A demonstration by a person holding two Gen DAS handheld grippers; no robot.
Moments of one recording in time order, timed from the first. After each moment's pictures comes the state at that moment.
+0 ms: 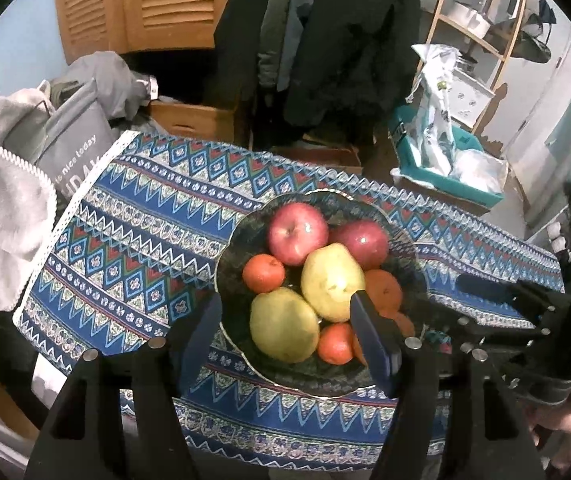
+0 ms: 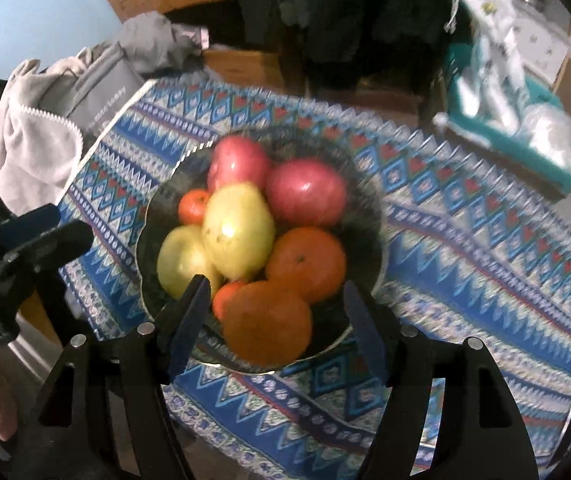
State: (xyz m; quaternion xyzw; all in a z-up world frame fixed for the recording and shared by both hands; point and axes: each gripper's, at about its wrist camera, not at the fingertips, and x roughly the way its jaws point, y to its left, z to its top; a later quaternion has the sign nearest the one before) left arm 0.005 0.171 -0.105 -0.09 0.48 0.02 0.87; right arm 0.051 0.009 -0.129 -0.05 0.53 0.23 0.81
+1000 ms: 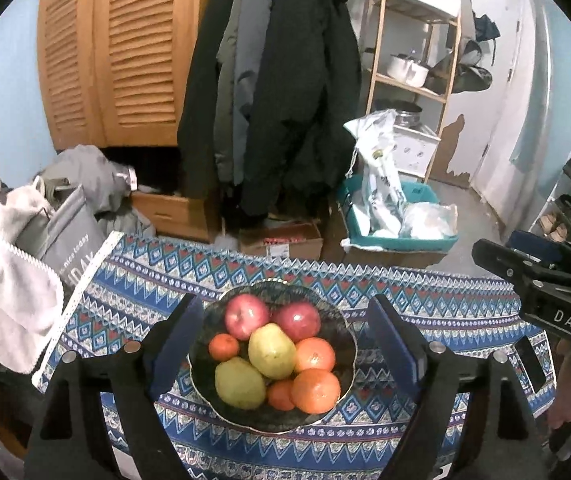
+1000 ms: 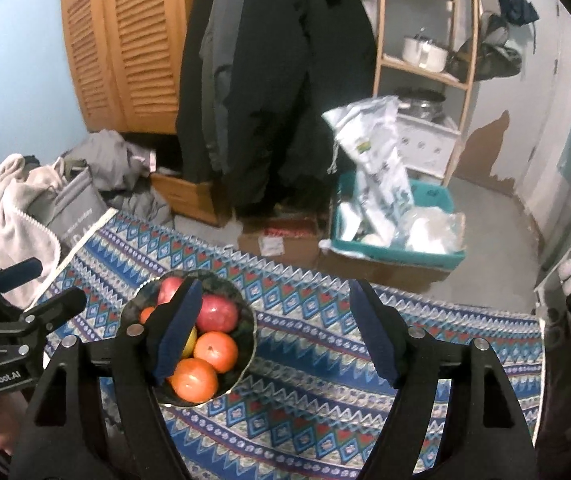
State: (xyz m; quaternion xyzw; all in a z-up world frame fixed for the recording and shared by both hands) left arm -0.014 0.114 -0.001 -0.05 0.36 -0.01 0.93; right arm 0.020 -0.076 0.021 -0.05 0.36 0.13 0.92
